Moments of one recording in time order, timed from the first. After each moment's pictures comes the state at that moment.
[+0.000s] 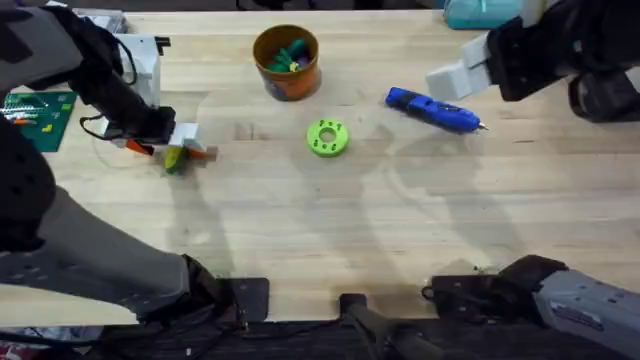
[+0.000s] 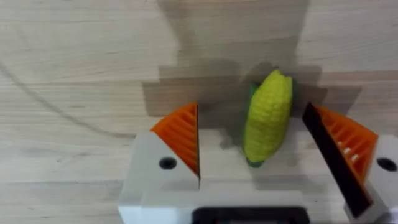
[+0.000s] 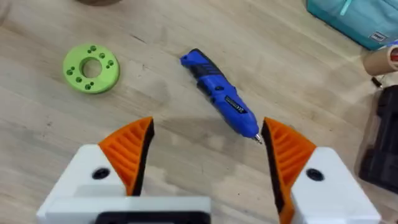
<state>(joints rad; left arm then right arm) 0.38 1.79 1.18 -0.96 0.00 0.40 0.44 1.17 1.38 -1.14 0.21 -0.06</state>
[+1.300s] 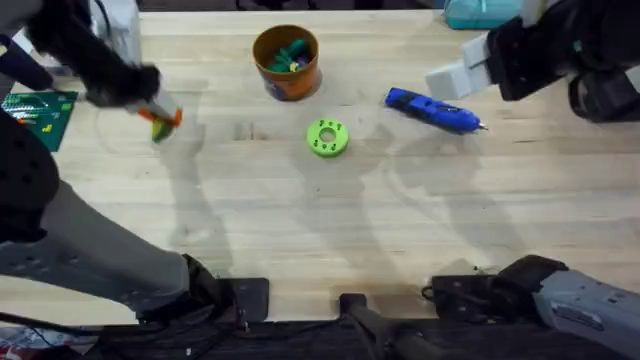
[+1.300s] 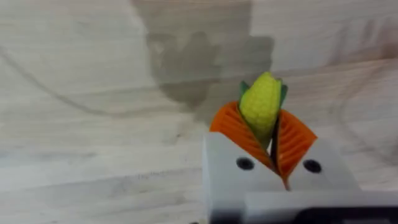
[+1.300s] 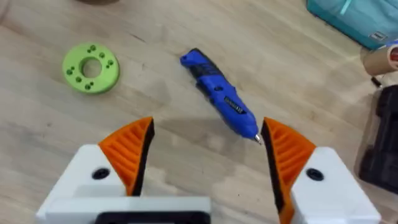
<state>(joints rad) 0.37 1.82 1.48 -1.21 0.13 0.41 0.44 1.17 1.38 -1.13 0.21 -0.06</state>
